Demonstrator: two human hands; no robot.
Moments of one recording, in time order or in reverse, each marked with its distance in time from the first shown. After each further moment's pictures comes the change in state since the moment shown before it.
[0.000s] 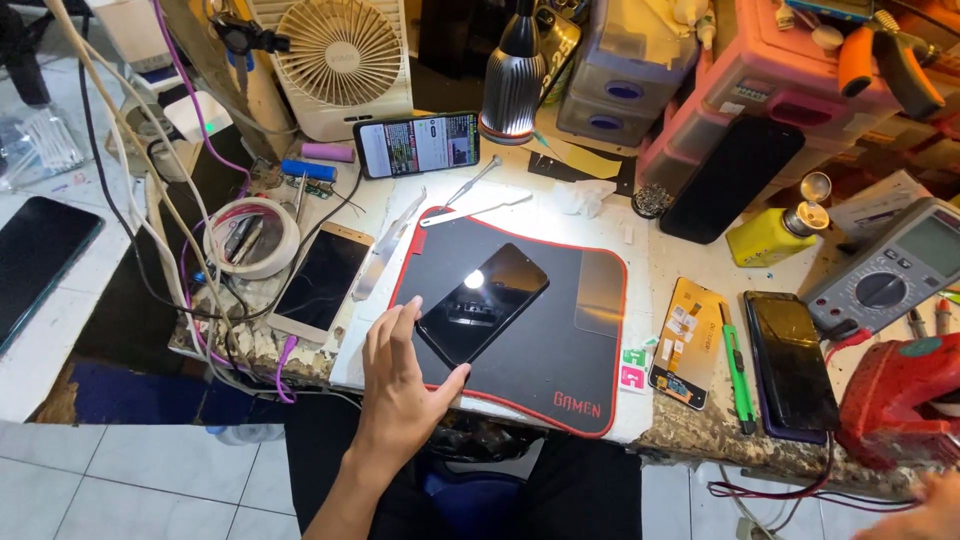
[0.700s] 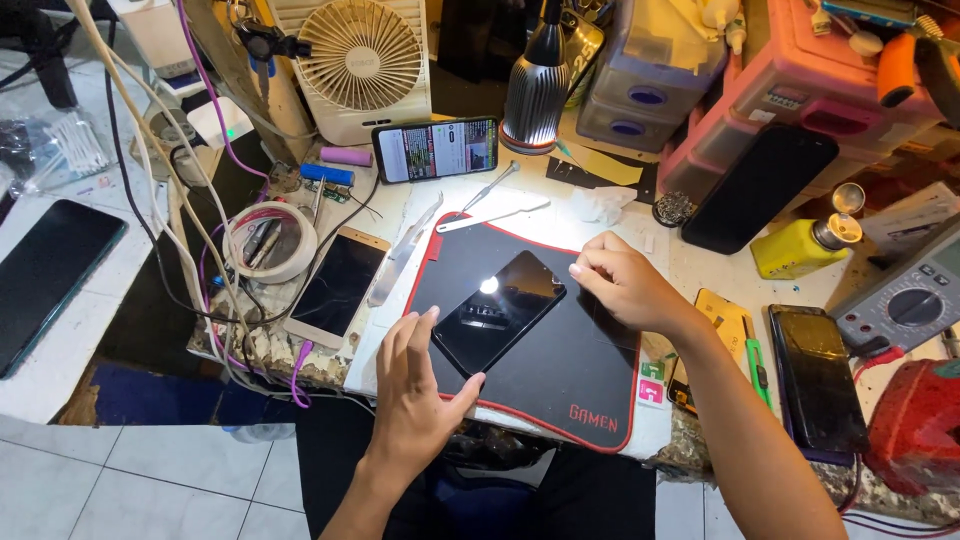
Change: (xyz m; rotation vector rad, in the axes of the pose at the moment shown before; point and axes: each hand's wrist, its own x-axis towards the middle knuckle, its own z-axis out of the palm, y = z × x) left_hand -0.001 -0.003 0.002 0.046 0.008 0.016; right_hand -0.203 -0.339 0.036 0.192 -0.377 -1.376
